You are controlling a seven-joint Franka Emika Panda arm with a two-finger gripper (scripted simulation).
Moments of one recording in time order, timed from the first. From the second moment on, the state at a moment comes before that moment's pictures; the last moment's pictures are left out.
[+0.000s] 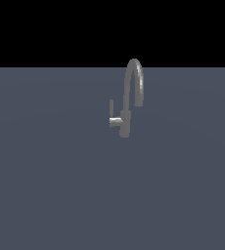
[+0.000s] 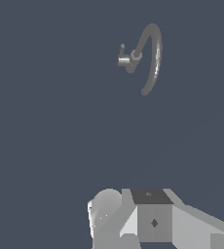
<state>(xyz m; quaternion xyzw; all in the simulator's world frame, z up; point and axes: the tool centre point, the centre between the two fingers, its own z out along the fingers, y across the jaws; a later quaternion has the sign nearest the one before) -0.257 0.017 0.491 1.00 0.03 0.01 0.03</state>
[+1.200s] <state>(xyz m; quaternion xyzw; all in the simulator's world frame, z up) -0.236 0.087 0.587 0.96 -0.19 0.21 0.08</state>
